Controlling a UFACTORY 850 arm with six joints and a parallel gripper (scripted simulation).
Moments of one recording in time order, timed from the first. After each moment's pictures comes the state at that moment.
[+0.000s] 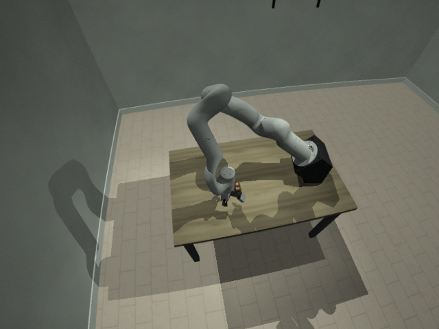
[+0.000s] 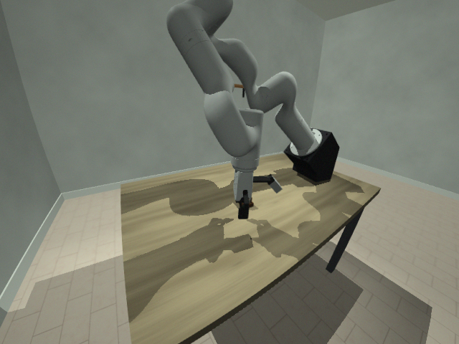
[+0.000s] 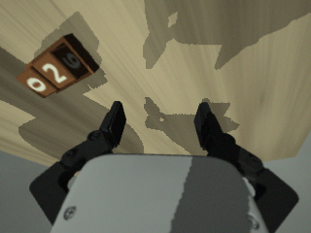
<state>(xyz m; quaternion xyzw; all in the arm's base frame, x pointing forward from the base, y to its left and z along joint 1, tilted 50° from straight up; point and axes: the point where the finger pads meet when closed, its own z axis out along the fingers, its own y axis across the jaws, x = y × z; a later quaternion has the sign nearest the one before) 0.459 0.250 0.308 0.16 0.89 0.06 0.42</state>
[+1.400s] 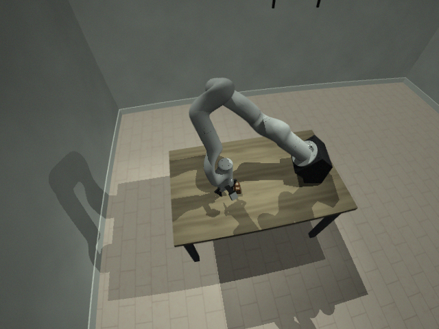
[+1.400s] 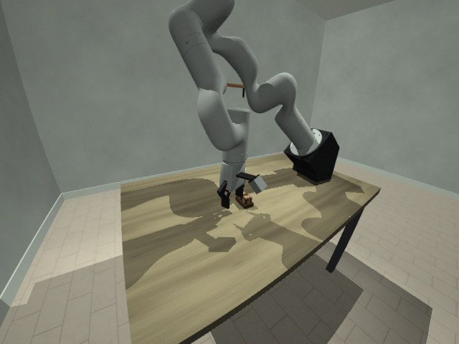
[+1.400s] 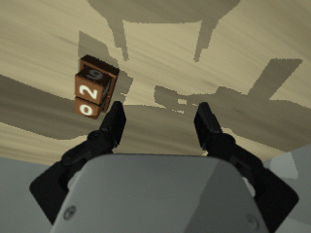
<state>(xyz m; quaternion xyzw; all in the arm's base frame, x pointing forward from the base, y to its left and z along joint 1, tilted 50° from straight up) 0.462 0.192 0.315 0.44 0.80 0.18 0.37</state>
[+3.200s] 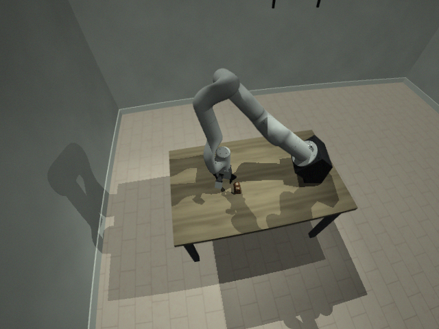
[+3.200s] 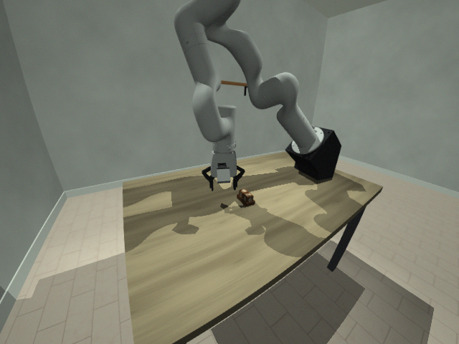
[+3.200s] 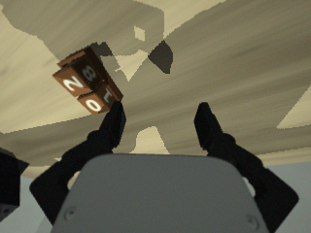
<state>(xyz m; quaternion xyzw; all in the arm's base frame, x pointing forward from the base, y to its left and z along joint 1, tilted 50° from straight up) 0.467 0.106 0.325 0.73 0.55 0.32 0.27</state>
